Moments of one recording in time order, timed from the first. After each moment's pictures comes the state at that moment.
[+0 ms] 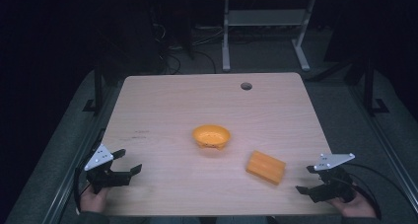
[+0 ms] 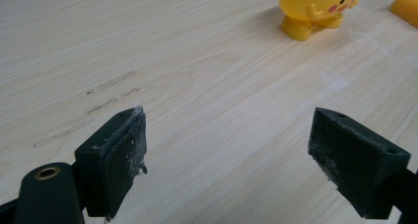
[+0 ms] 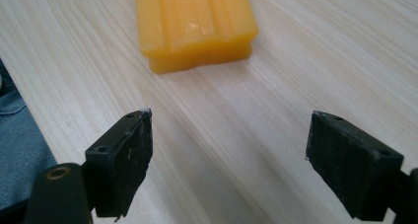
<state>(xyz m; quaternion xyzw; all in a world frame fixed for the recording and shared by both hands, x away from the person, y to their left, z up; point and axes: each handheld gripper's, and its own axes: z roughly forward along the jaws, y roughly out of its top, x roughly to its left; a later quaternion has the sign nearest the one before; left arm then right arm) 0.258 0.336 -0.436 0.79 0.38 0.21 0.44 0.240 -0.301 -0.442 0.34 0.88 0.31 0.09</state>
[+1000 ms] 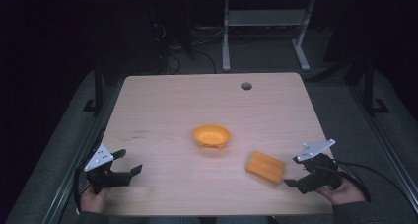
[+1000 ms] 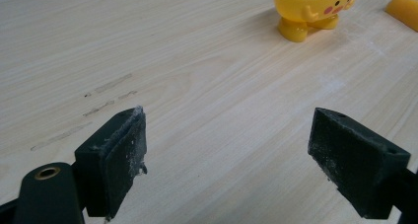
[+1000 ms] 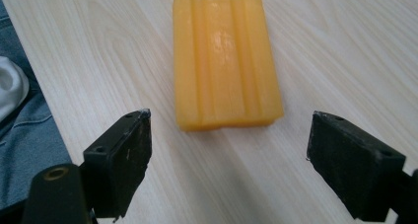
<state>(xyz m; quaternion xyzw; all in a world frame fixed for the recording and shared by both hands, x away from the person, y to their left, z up) 0.257 0.333 -0.435 0.79 0.38 0.21 0.44 0.260 -0.259 -0.407 0.29 0.91 0.29 0.08</state>
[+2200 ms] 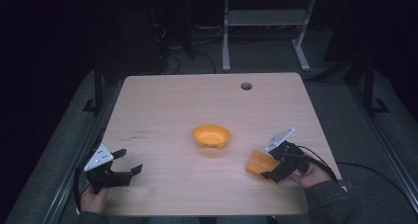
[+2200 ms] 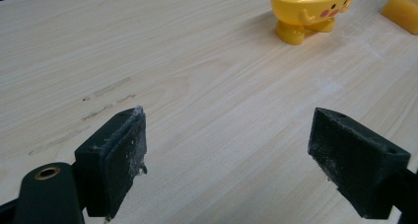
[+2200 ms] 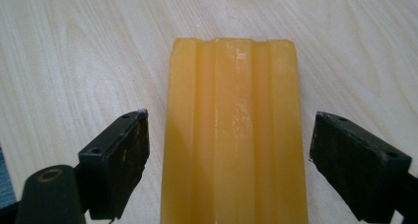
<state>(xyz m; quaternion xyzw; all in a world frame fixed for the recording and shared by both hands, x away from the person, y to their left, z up) 0.257 0.333 -0.434 0.79 0.37 0.21 0.45 0.307 -0.197 -0.426 0.24 0.94 0.25 0.05</state>
